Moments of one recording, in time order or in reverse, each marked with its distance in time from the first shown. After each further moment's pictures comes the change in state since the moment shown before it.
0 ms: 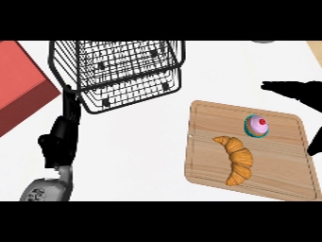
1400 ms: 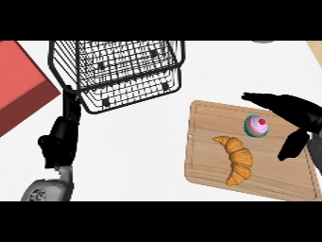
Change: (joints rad) left arm 0.005 -0.032 0.034 0.002 -0.030 -0.031 -0.010; right arm 0.041 0.175 -0.009 0.096 0.120 -0.090 -0.022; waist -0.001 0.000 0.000
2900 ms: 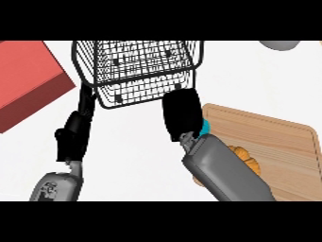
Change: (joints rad) left arm -0.051 -0.024 -0.036 0.031 -0.014 -0.043 0.029; right arm -0.272 0.456 0.515 -0.038 0.326 -0.216 1.033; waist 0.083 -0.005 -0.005
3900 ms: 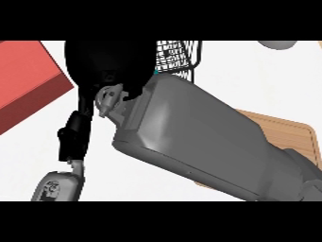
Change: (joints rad) left arm -0.007 -0.008 0.002 0.011 -0.017 0.022 -0.008; right arm -0.676 -0.006 -0.072 -0.004 -0.486 -0.079 0.434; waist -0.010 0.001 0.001
